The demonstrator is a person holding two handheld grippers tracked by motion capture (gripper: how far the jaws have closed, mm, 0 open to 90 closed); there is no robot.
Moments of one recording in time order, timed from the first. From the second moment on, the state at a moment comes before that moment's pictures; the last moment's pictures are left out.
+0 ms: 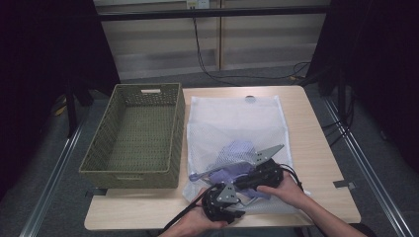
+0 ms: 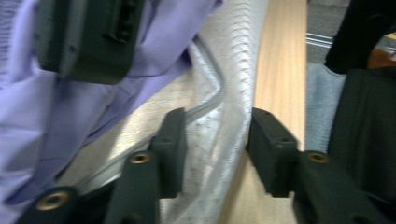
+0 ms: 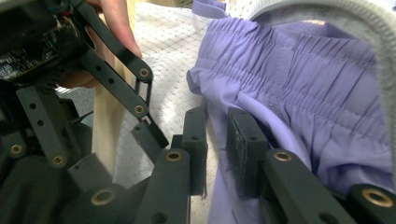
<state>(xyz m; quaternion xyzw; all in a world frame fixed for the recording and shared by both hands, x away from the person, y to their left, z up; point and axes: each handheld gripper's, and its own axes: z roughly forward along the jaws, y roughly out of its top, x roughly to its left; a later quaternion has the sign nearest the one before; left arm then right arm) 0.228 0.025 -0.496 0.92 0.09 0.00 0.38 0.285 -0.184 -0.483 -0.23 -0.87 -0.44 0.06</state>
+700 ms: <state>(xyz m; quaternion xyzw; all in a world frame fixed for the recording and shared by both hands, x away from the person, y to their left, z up) 0.239 0.024 -0.496 0.92 0.10 -0.03 0.38 0.291 -0.180 -0.497 -0.24 -0.87 -0.42 0.07</state>
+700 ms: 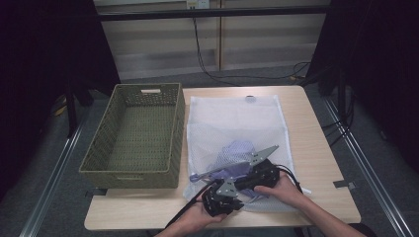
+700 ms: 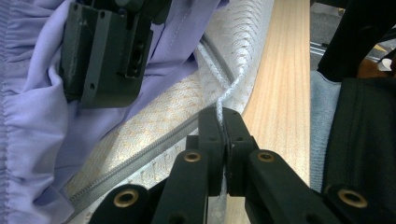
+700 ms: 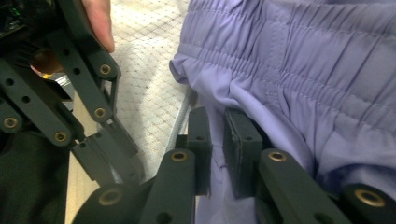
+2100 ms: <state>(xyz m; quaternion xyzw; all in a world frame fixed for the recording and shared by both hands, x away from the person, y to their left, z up) 0.239 0.023 -0.498 0.92 0.10 -0.04 0.39 0.315 -0.181 -0.500 -0.29 -0.87 -0.41 -0.01</state>
